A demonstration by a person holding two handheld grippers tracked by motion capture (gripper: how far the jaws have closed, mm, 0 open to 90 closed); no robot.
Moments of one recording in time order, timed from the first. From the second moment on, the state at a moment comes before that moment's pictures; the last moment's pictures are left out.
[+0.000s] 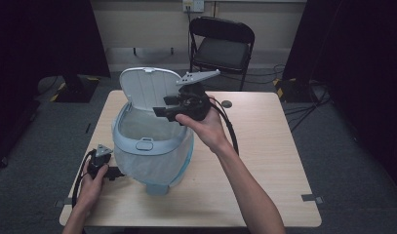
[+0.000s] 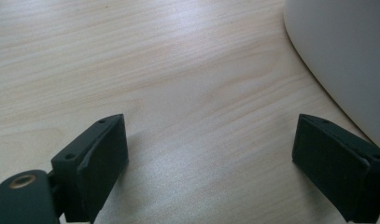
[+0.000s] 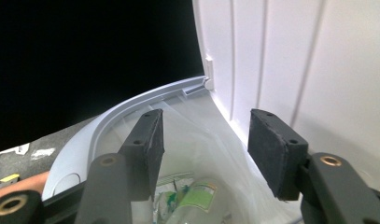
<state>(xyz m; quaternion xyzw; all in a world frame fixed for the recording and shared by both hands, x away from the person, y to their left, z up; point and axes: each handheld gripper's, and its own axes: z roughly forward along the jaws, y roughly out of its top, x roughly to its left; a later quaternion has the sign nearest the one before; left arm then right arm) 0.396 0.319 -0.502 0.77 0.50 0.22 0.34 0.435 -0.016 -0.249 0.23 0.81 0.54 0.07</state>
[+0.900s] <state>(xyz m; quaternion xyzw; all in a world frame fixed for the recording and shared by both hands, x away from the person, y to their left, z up) 0.396 0.318 -0.502 0.77 0.50 0.22 0.33 0.454 -0.083 -0.259 0.32 0.77 0.53 0.14</state>
